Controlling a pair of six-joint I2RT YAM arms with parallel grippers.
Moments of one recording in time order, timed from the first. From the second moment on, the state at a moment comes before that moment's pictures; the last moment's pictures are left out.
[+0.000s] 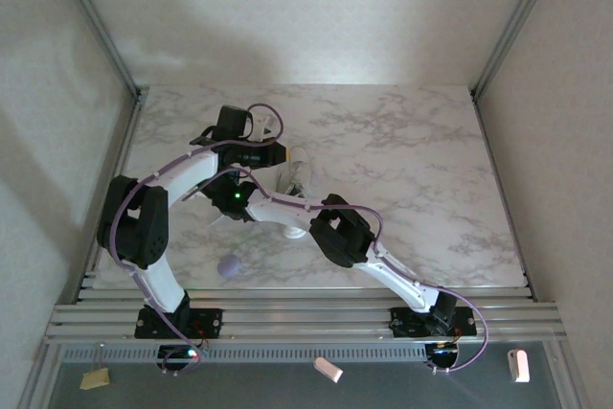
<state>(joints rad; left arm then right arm) -0.31 1.76 1.22 -0.27 0.67 -0.44 1.13 2.60 2.21 -0.33 0.56 -0.71</state>
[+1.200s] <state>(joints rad) -0.34 1.64 1.08 -0.14 0.47 -0.43 1.19 1.41 0.82 0.20 0.36 -0.22</state>
